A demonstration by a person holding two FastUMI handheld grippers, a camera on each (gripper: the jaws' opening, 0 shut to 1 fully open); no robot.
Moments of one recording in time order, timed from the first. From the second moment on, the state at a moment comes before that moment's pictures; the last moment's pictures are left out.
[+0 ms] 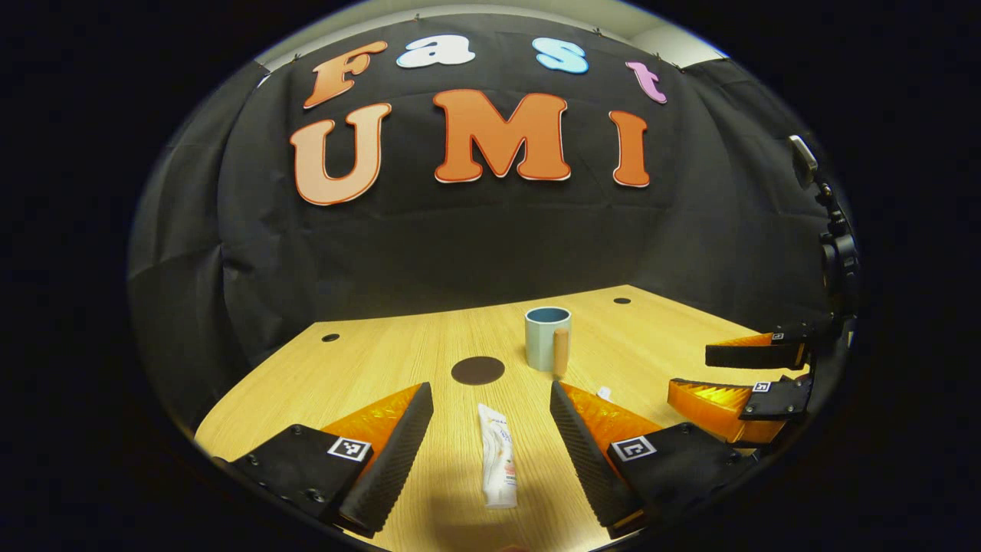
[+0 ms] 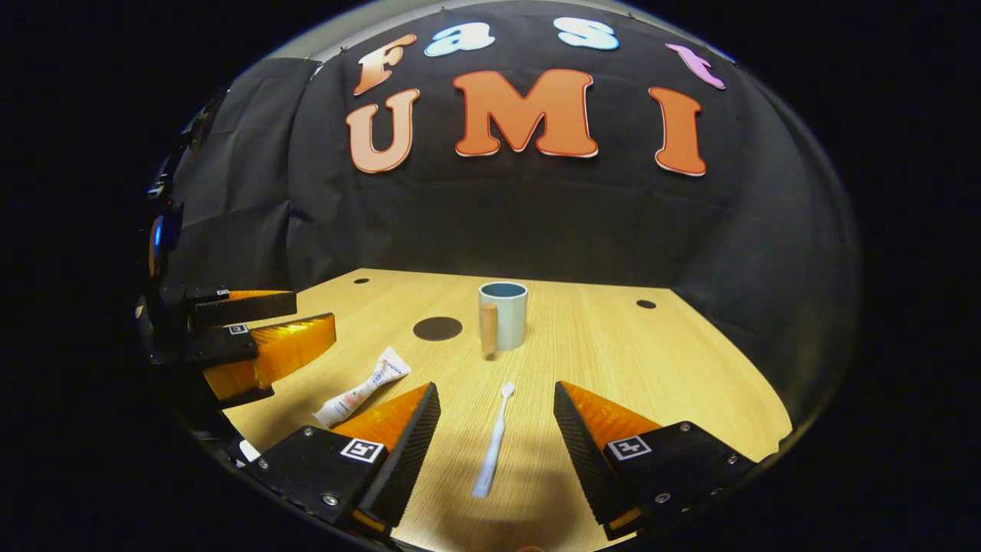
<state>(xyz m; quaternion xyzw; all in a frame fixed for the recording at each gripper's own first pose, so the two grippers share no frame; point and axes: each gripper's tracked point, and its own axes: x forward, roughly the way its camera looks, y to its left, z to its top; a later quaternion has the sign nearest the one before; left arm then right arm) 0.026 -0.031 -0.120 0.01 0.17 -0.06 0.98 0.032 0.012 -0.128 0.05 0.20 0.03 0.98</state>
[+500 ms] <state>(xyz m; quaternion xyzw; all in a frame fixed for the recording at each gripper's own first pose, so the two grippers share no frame) 0.044 -0.027 -0.190 0.01 0.27 -0.06 0.96 0.058 0.013 -0.192 0.05 0.31 0.02 0.95</state>
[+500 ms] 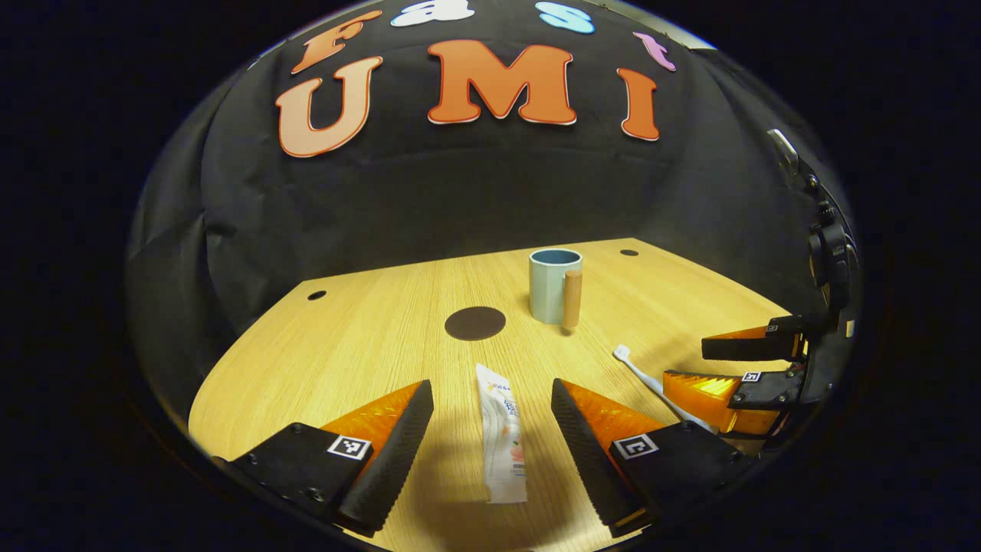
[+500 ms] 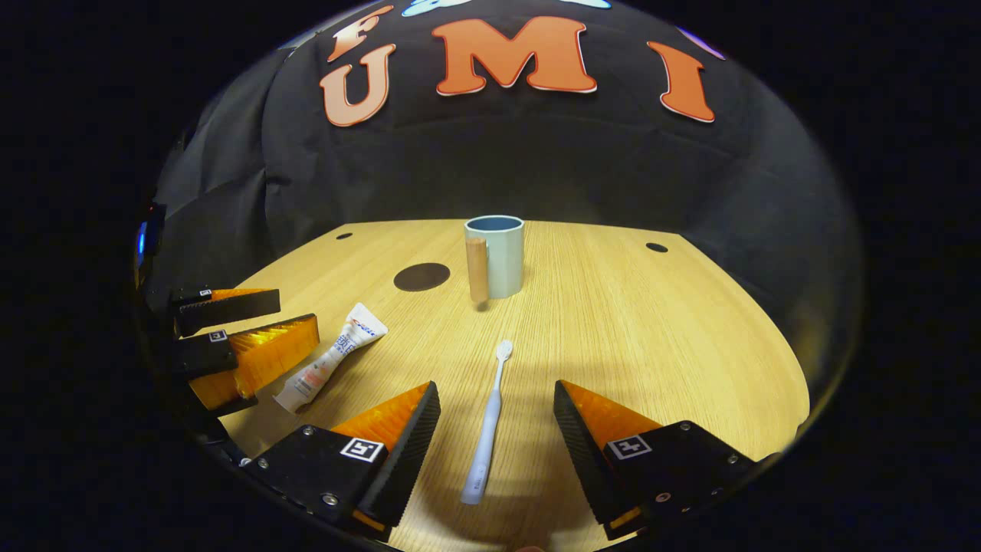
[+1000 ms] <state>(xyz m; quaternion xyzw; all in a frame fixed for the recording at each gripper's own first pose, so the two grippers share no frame) 0.059 -0.019 -0.225 0.00 0.36 -0.06 0.93 0.076 0.008 -0.205 0.04 0.37 0.03 0.93</state>
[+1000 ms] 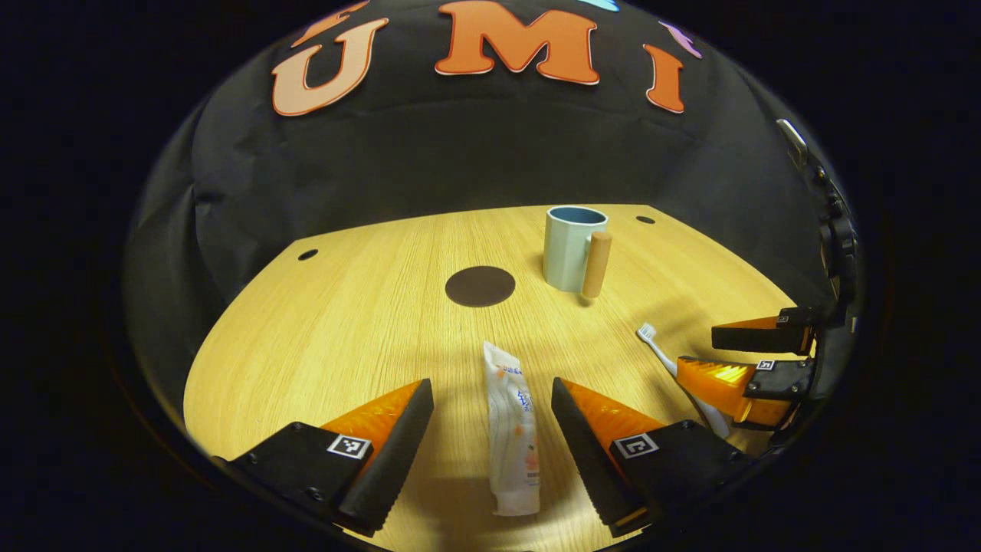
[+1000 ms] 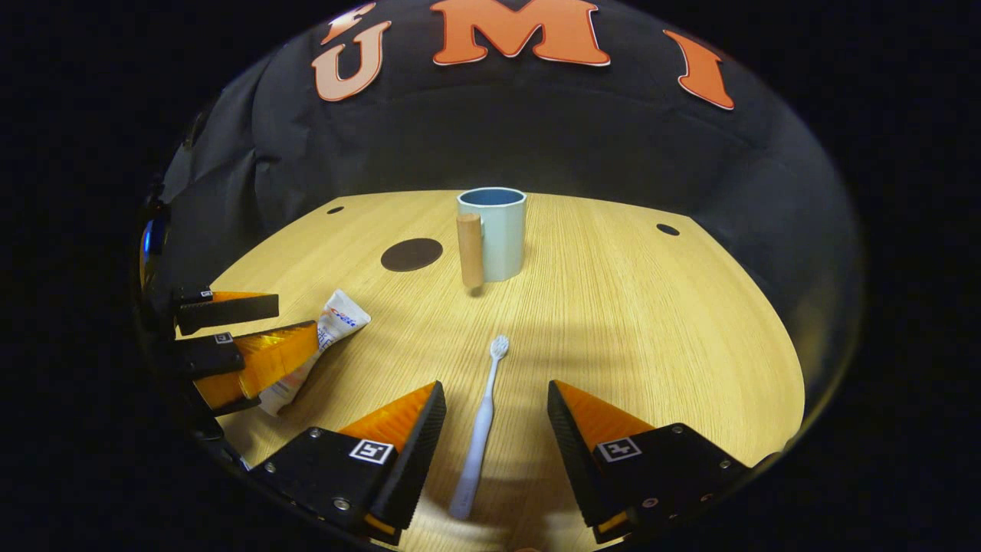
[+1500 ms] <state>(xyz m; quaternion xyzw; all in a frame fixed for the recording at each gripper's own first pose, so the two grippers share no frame) 0.053 -0.023 -0.239 0.01 0.42 -0.08 0.90 0.072 0.022 -0.227 0.04 0.43 0.04 0.90</state>
